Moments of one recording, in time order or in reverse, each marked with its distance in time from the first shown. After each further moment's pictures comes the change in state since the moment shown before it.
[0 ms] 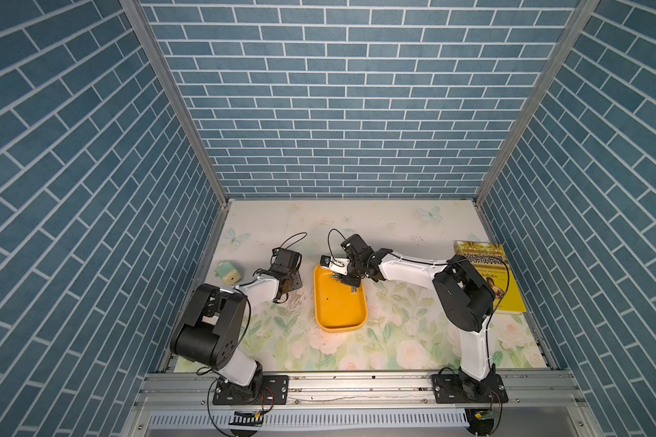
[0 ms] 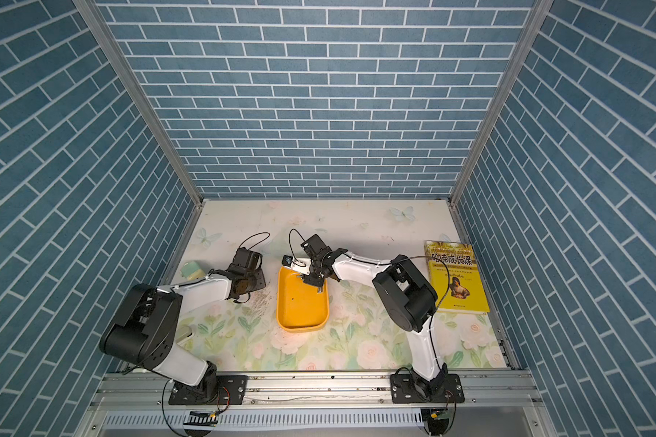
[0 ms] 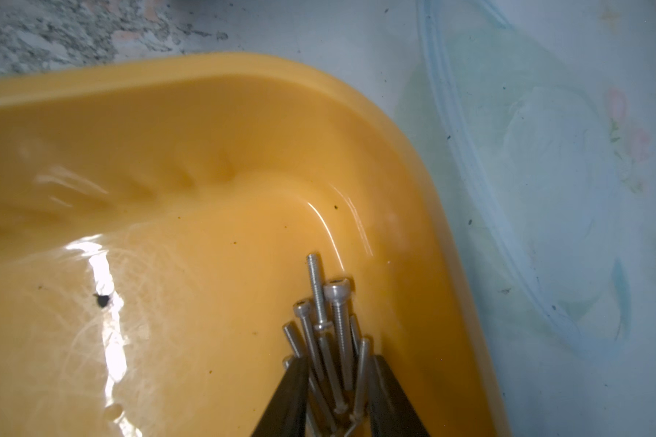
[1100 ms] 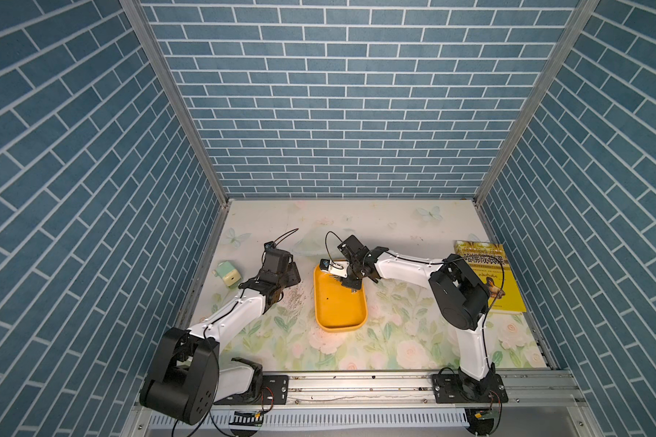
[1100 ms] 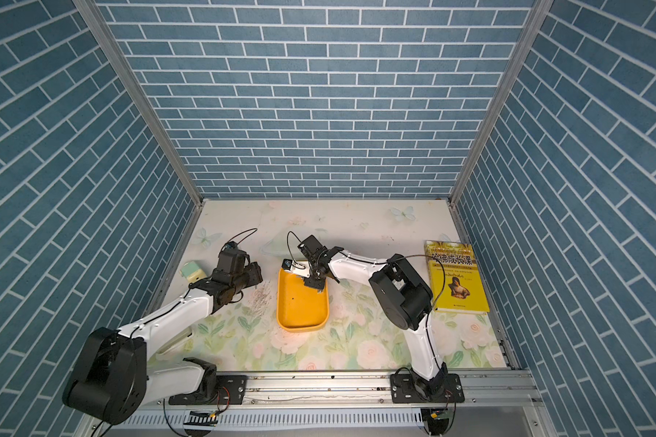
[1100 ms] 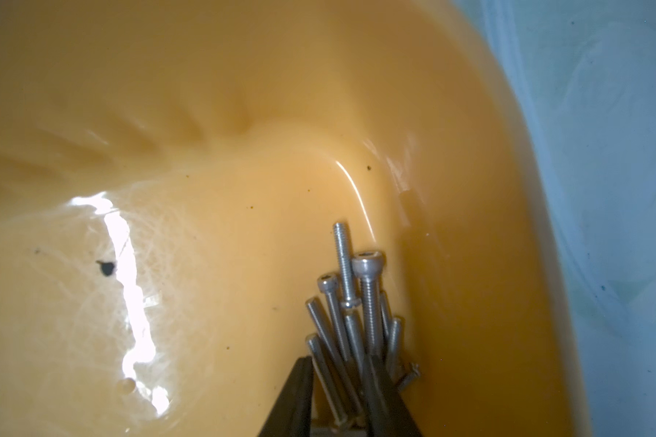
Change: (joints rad) left arm 0.001 -0.292 -0.076 0.018 0.020 0.023; right arm 0.018 0.032 0.054 -0.135 0.034 0.013
